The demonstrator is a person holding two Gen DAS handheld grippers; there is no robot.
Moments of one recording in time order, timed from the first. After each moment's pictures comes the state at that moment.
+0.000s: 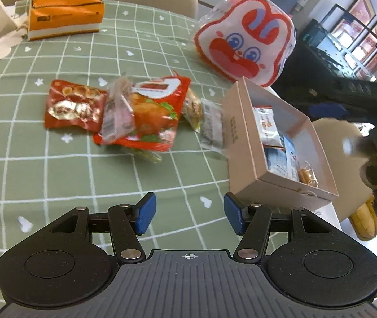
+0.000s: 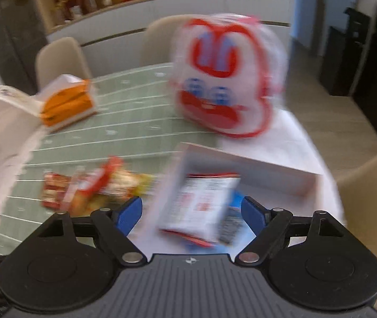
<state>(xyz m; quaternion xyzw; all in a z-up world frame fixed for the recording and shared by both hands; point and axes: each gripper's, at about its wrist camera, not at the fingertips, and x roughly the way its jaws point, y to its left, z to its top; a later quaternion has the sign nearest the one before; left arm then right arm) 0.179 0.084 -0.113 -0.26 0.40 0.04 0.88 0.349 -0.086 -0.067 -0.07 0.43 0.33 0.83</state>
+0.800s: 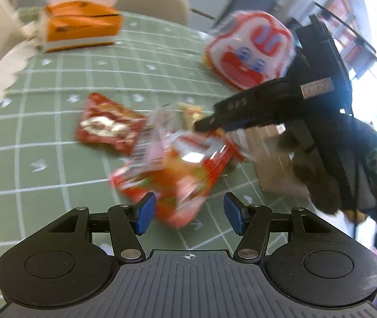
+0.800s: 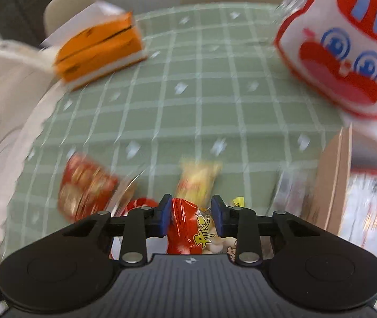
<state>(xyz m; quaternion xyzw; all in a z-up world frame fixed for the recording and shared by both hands) 0.148 0.157 -0.118 -0.23 0.39 -0.03 0.89 0.323 0.064 -0.141 -0.11 0.53 0.35 0.76</state>
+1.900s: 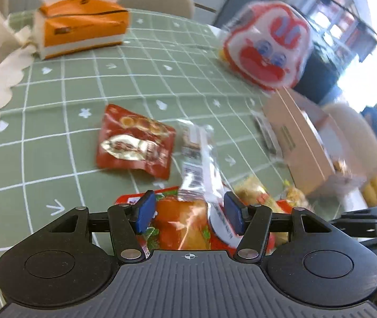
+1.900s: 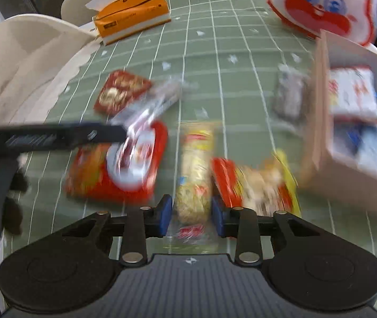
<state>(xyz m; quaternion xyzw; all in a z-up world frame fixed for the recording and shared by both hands) 0.179 0.192 -0.144 -0.19 0.41 -0.03 0.89 0.205 -0.010 -0.153 -0.09 0.51 0.34 0.78</state>
